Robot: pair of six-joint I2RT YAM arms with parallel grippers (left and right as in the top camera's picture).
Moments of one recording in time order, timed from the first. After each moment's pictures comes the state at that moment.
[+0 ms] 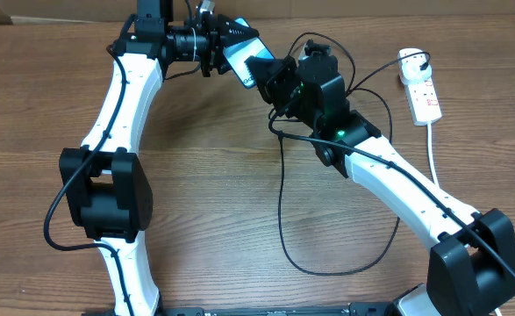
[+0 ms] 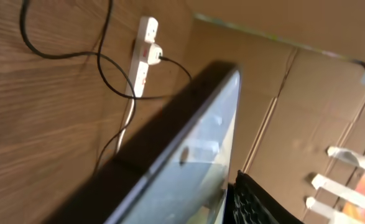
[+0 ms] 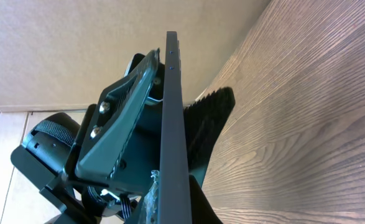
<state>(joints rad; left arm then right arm) -0.11 2.15 1.94 -0.53 1.12 -1.11 0.52 1.68 1.23 0.17 -0.19 1.41</state>
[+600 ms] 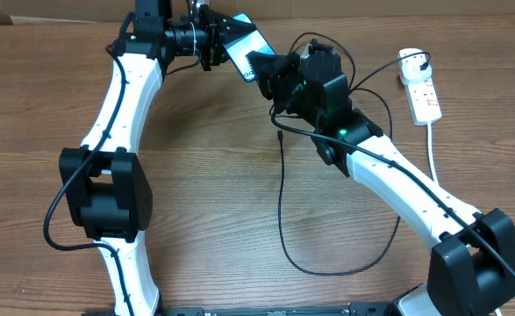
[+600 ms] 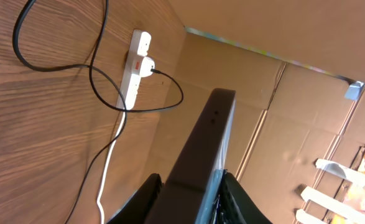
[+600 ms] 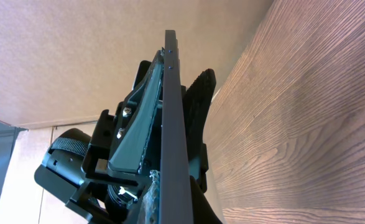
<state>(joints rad) -0.11 2.15 1.94 -0.44 1.09 -1.21 0.51 1.68 1.24 0.19 -0.20 1.53</state>
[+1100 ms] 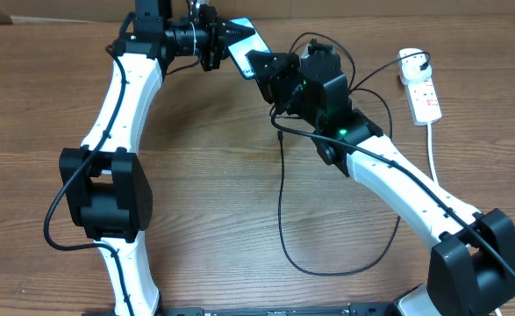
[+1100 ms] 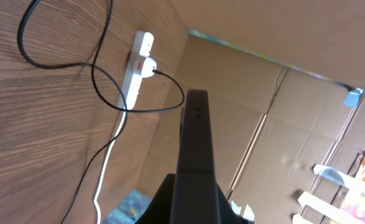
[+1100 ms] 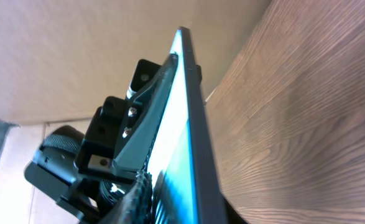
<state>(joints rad) -0.11 2.15 1.94 -0.44 1.08 -1.24 0.51 1.68 1.24 0.18 -0.20 1.48</state>
